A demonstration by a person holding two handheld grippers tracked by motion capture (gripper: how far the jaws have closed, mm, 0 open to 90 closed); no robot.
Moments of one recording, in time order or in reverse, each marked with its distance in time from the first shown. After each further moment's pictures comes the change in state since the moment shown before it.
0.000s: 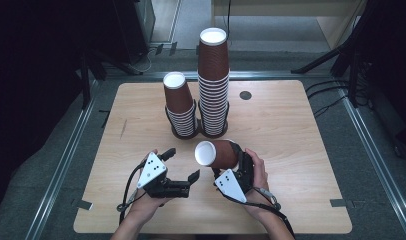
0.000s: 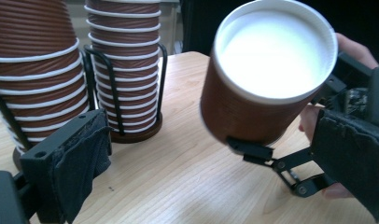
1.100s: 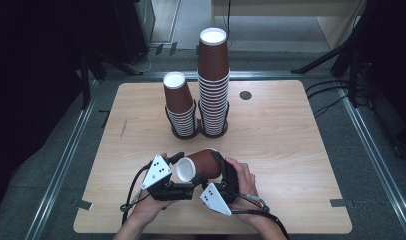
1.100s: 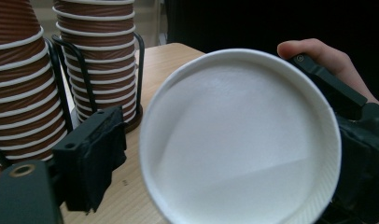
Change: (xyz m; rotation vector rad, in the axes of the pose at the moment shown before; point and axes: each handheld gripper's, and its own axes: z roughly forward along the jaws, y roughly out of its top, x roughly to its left) left arm -0.007 -0.002 0.004 0.036 -0.060 0.004; right arm 0.035 0.012 -0.001 -0.097 0.103 -0.155
